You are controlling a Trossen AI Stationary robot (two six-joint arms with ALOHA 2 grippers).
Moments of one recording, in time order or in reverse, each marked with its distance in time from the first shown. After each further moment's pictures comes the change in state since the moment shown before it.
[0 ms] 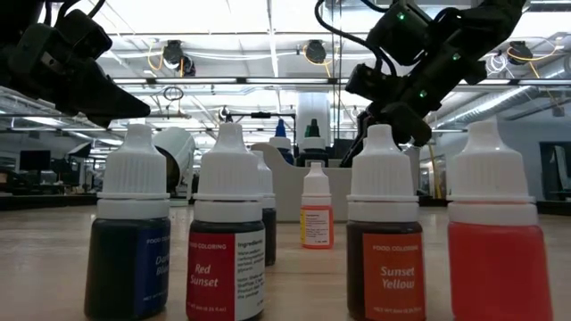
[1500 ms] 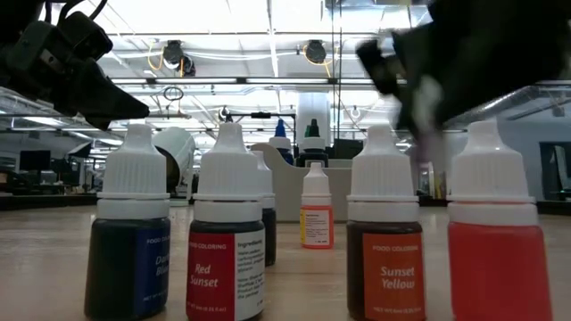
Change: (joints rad) left arm -0.001 0.000 0.000 -0.006 0.009 -0.047; right arm 0.559 0.236 0.281 -0.072 -0.077 0.066
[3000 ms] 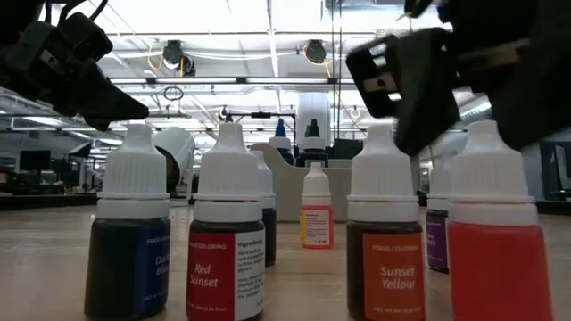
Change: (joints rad) left arm 0.000 0.000 0.000 -0.006 0.002 -0.013; right arm 0.031 0.108 0.004 0.173 -0.082 -0.042
